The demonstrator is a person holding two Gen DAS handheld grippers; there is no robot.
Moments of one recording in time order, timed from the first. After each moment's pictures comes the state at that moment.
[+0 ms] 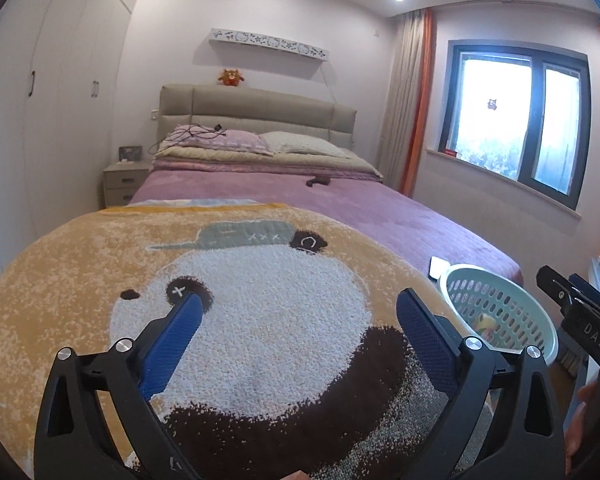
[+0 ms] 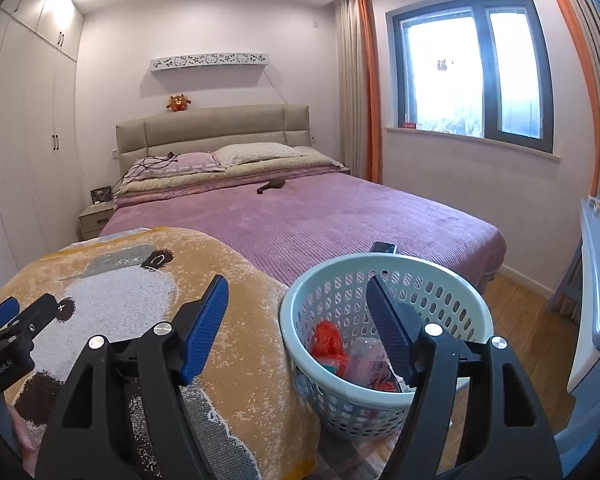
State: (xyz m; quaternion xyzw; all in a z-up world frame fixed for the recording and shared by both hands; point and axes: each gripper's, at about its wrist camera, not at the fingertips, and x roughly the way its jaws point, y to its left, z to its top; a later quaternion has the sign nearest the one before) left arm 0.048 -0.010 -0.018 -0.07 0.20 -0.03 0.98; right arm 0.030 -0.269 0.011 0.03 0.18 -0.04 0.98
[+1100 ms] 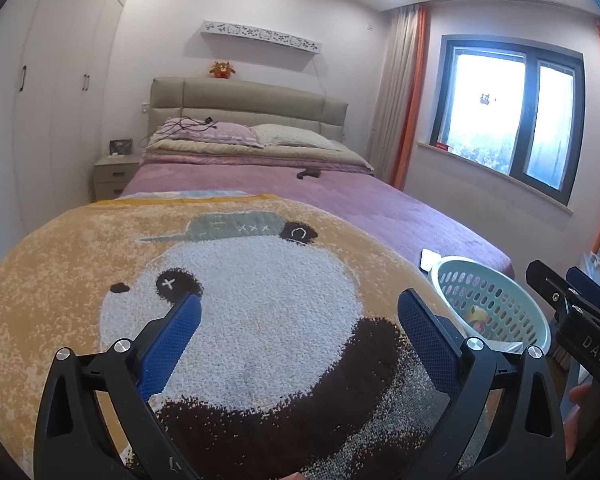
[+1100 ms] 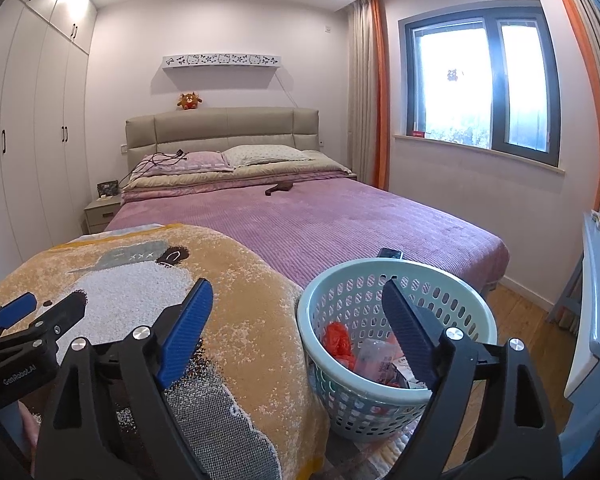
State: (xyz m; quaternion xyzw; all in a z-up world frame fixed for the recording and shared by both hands) left arm 0.049 -0.010 -0.020 -0.07 0.21 -0.04 0.97; right arm 0.023 -0.243 0.014 0.01 0.17 -0.03 0.98
